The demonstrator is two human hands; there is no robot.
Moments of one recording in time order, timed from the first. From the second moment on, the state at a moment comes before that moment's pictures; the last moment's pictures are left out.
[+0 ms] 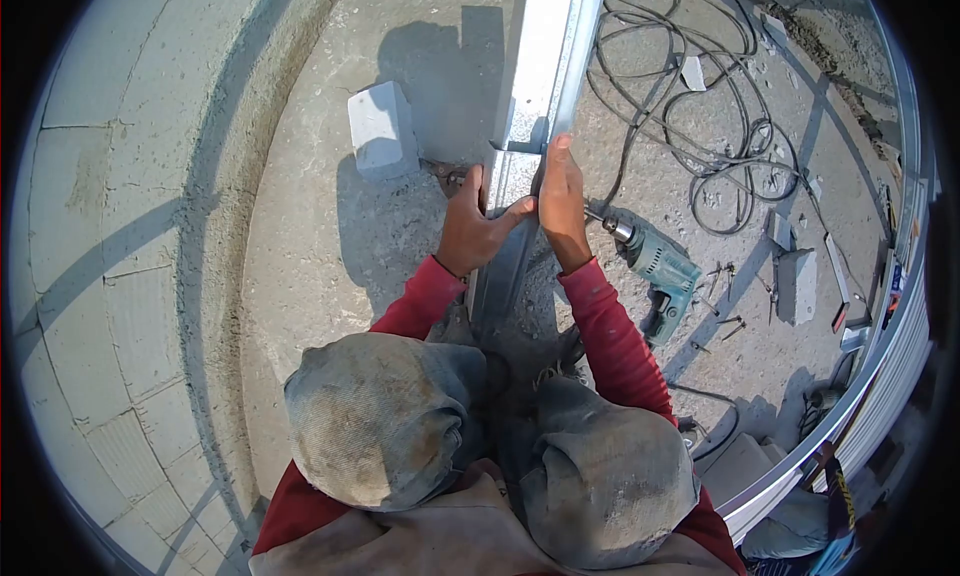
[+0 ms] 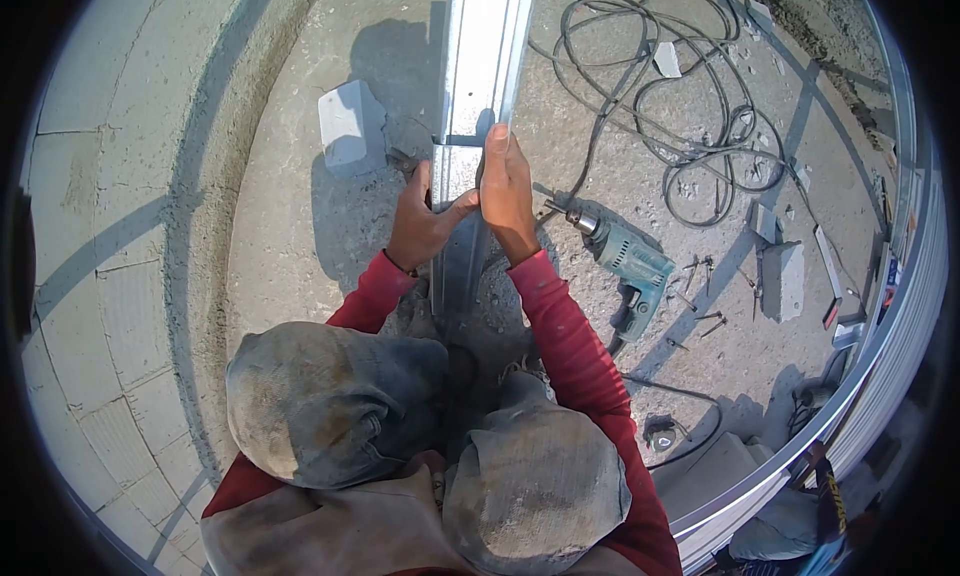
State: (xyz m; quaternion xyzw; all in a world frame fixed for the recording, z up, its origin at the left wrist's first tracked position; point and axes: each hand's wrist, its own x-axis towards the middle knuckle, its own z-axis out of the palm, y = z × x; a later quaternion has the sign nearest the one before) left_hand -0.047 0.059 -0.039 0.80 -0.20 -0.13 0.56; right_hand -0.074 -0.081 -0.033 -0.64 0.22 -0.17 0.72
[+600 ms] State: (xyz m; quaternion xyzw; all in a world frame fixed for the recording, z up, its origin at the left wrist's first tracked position) left_hand -0.054 0.050 -0.041 0.81 -0.24 -0.06 0.53; right_hand -0.071 -0.080 -0.033 -0.66 0.15 -0.14 0.72
